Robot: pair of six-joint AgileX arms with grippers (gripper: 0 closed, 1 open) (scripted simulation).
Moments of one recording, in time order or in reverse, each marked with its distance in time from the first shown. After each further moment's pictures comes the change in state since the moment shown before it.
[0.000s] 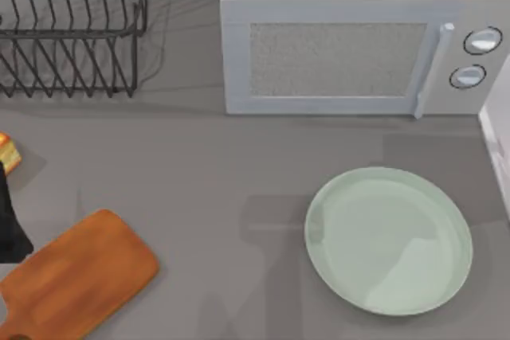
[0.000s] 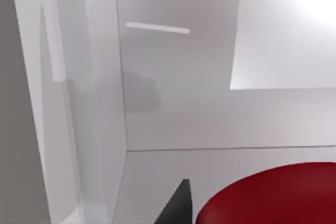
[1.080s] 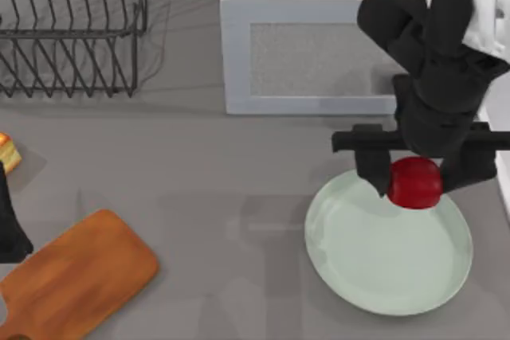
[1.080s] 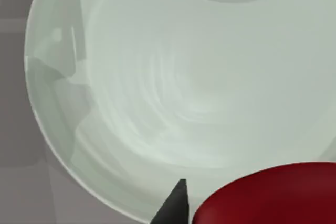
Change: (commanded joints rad) left arm 0.000 0.000 0.000 0.000 0.000 0.000; right arm 0.710 -0.118 0.118 -0.283 0.002 0.688
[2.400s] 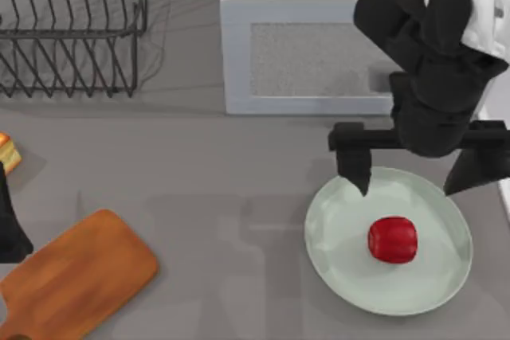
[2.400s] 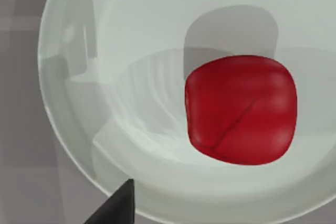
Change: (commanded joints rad) left arm 0.000 0.000 0.000 0.000 0.000 0.000; right arm 0.009 -0.001 0.005 0.000 -0.001 0.008
